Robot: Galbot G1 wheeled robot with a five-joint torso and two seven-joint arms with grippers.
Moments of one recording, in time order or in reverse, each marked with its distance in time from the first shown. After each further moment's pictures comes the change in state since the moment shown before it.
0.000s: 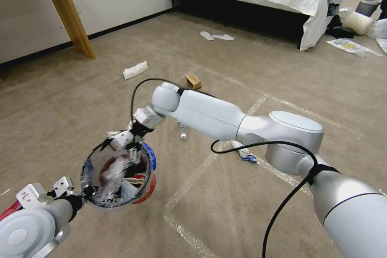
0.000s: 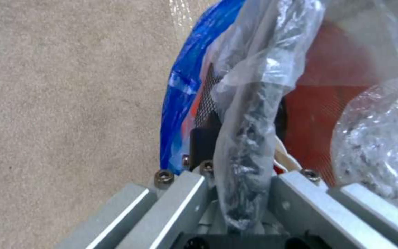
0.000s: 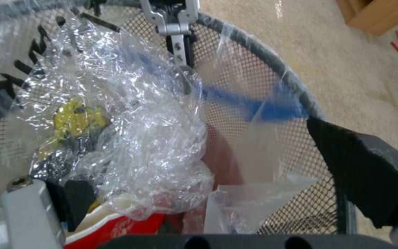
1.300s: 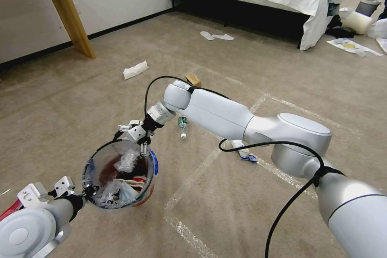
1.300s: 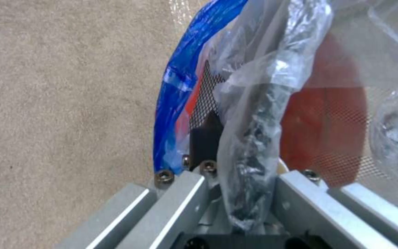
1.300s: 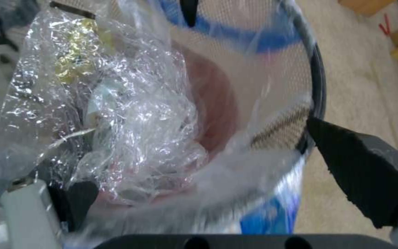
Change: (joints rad) left arm -0.001 0.004 0.003 0.002 -0.002 0.000 -0.002; right arm -0.008 -0.079 0.043 -0.026 -0.083 0.084 -0.005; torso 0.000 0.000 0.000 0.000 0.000
